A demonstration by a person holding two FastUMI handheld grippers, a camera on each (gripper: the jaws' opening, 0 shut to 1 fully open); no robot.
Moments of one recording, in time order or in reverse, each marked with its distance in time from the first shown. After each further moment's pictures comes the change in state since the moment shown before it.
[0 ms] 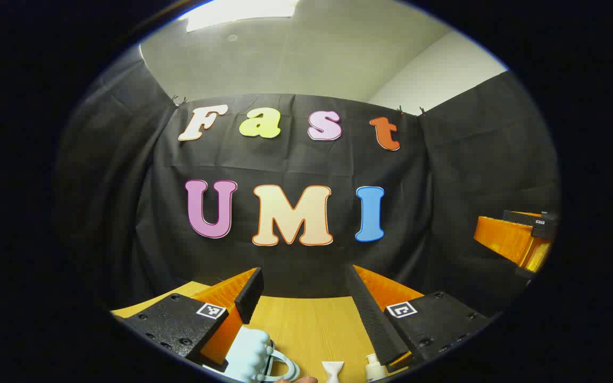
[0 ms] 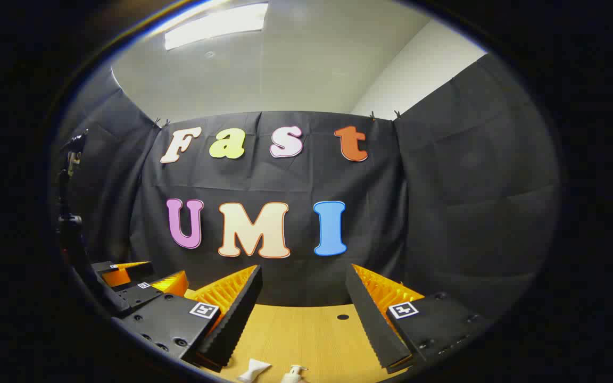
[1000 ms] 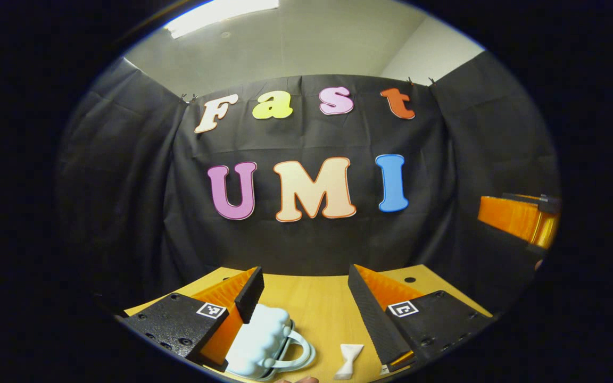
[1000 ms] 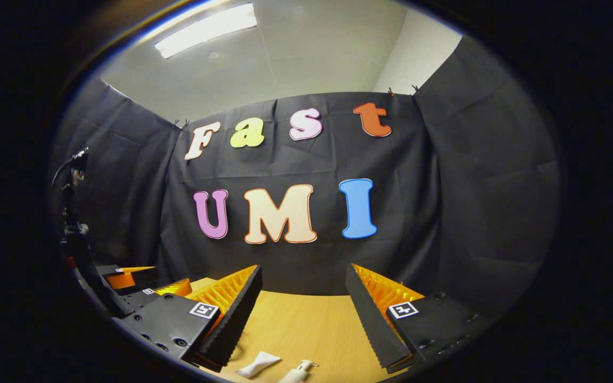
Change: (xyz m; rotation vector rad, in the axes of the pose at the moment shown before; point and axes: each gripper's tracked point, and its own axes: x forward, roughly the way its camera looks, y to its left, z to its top) left arm -0.018 0.006 -0.070 0.116 0.152 0.159; right arm 0.036 -0.013 -0.067 0.080 0.098 0.210
